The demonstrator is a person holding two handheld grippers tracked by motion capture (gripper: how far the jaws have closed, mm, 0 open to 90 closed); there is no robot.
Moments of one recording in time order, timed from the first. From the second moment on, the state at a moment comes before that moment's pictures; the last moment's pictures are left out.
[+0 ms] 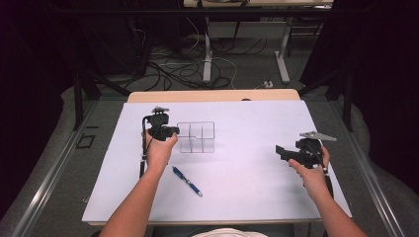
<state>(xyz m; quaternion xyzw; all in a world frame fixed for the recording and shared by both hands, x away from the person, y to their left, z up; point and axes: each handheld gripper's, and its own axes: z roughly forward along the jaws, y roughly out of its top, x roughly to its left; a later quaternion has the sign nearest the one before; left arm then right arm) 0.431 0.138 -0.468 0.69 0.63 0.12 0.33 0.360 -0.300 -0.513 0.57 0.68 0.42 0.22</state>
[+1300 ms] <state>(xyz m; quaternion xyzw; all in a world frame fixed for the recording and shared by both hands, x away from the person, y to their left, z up) 0.416 0.152 -0.462 0.70 0.58 0.11 0.39 0.355 -0.287 -0.504 0.55 0.69 0.43 0.21</state>
